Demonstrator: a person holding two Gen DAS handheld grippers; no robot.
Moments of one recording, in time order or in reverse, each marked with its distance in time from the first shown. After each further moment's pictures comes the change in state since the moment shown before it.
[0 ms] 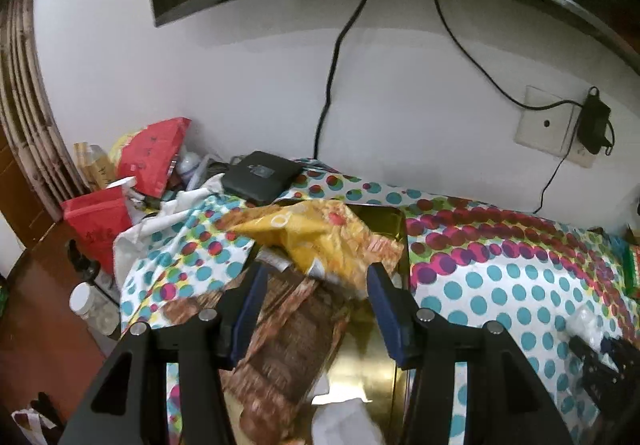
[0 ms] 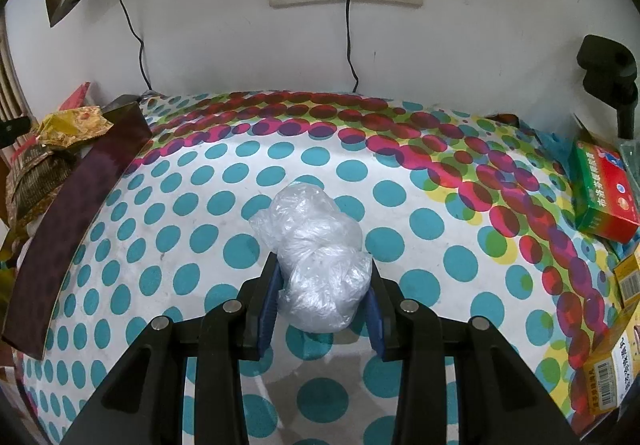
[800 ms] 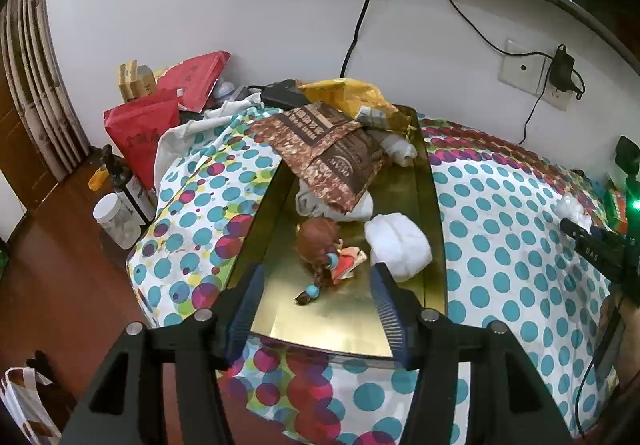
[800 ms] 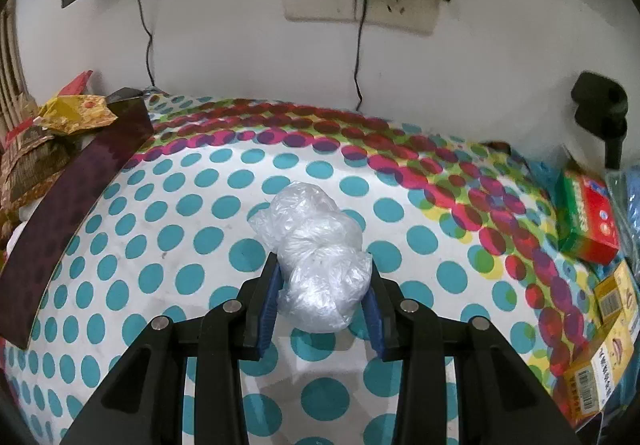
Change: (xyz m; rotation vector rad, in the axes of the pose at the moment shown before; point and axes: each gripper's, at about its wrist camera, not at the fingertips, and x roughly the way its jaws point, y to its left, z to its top) left arm -0.077 0.052 -0.119 -0.053 0.115 -0.027; right arm -0.011 0.019 -0.001 -0.093 -0.061 -0.058
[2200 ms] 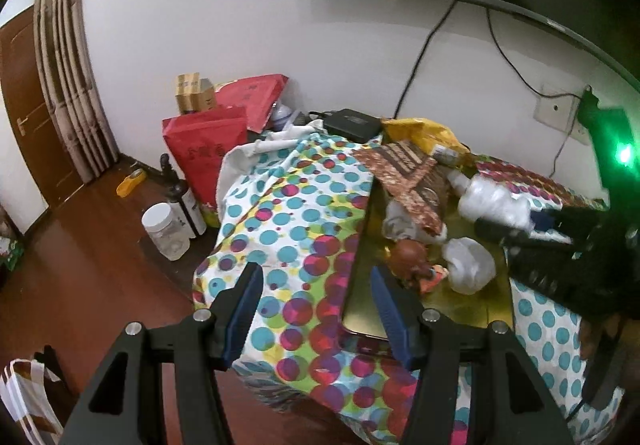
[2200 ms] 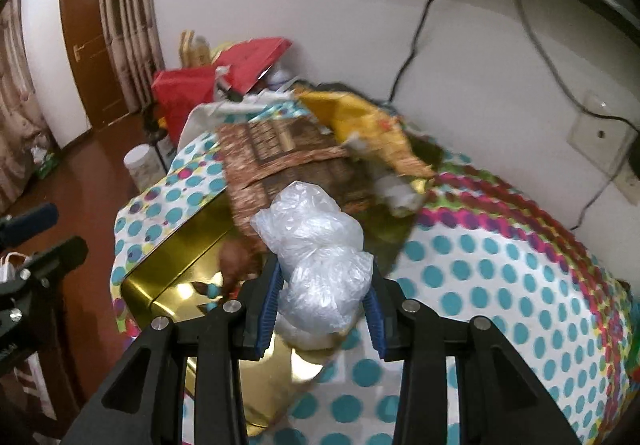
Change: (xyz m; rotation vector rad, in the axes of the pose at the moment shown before) left arm -0.034 0.075 -0.005 -0.062 -0.104 0.087; right arm -0.048 0.259 0.041 -0.334 0.019 0.338
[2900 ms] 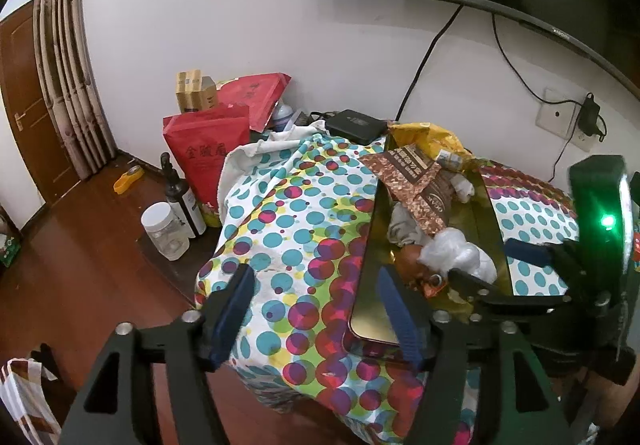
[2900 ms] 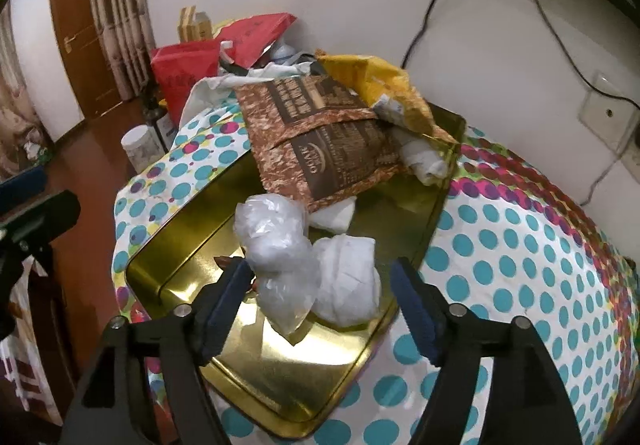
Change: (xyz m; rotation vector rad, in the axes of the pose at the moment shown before) left arm -0.001 0.007 0.006 -0.009 0.008 -0.010; right arm 0.008 0.022 -0.017 0.037 0.054 -0.037
